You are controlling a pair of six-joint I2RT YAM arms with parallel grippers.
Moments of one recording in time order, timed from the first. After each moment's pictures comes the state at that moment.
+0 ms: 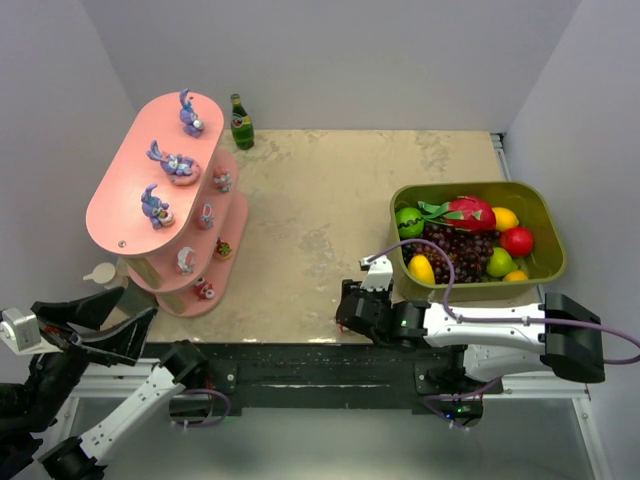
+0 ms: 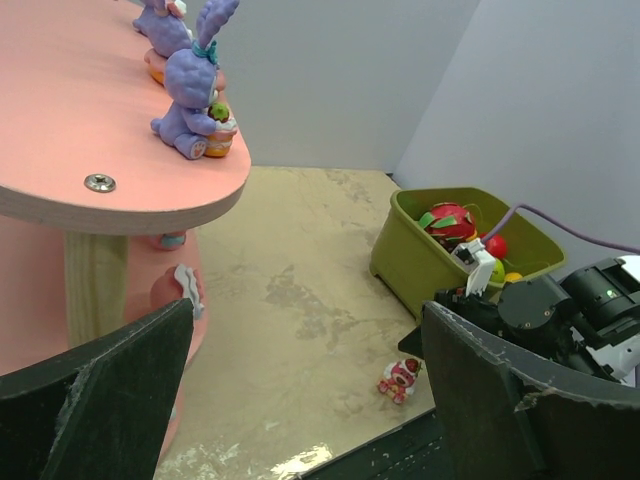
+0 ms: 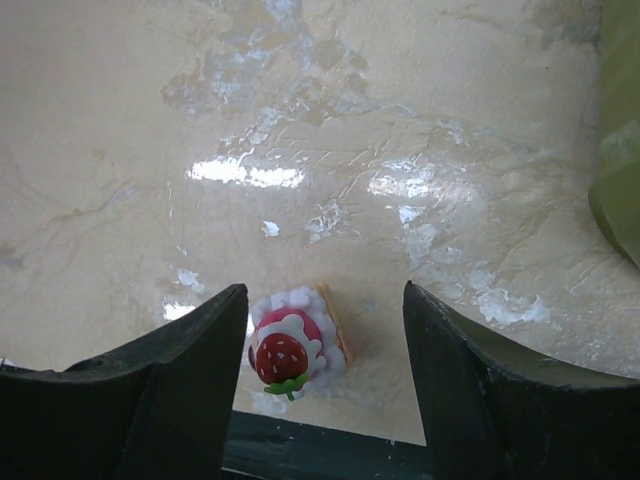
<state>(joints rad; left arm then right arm) -0.73 0.02 1.22 -1.01 -0.25 -0.32 1.30 1.20 0.65 -0.40 0.79 1.03</state>
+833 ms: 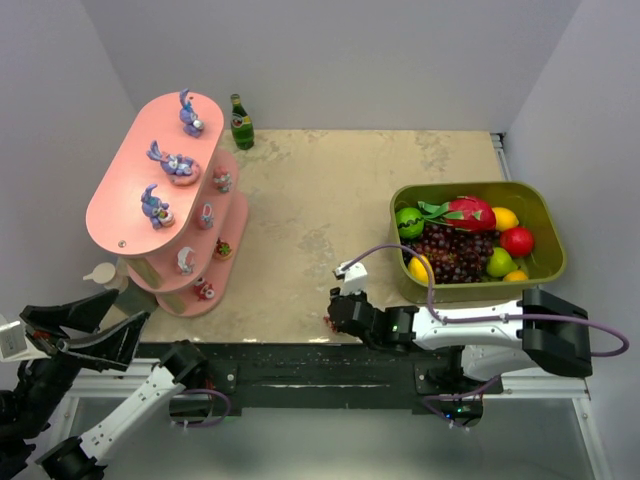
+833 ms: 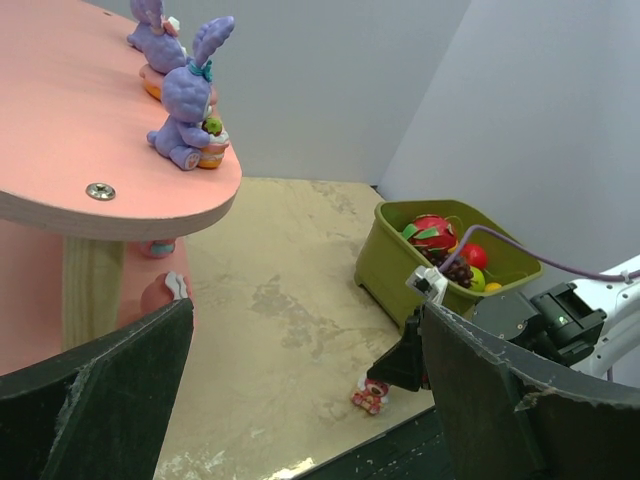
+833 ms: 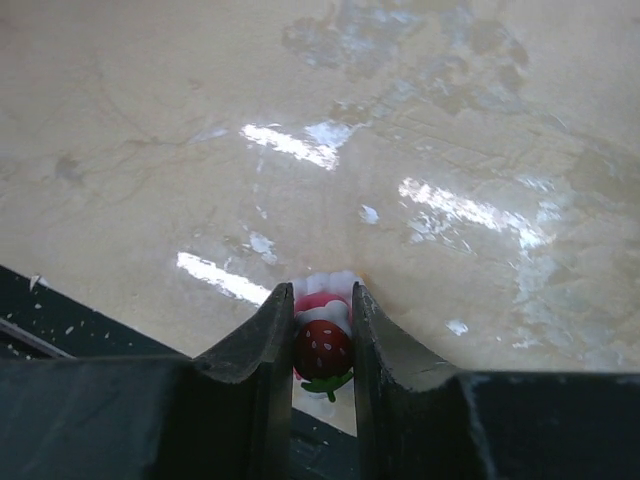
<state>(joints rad) -0.73 0.02 1.25 -1.01 -0.24 -0.34 1.32 1.29 0.59 -0.09 0.64 0.79</state>
